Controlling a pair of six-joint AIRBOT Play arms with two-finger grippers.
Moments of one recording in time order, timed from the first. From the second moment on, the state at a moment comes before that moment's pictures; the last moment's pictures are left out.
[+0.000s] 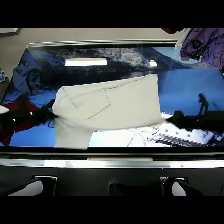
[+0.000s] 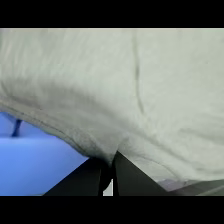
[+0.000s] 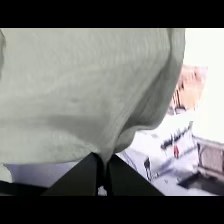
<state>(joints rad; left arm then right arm) 0.32 -1.29 0.96 0.75 -1.17 -1.26 -0.42 -1.03 0.84 2.32 -1.19 -1.86</state>
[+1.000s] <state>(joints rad) 0.14 -0.78 1.98 1.39 -1.21 -1.69 -0.23 -0.85 2.17 1.82 -1.27 -1.51</state>
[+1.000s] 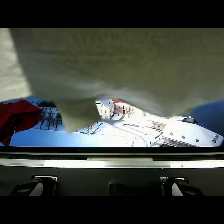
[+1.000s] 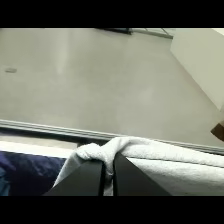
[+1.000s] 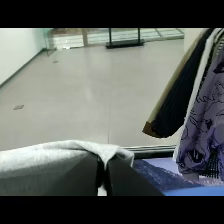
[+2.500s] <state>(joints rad) 0.01 -1.94 1.96 1.33 -1.21 -1.55 -0.06 -1.89 2.00 1.67 -1.31 -1.48</state>
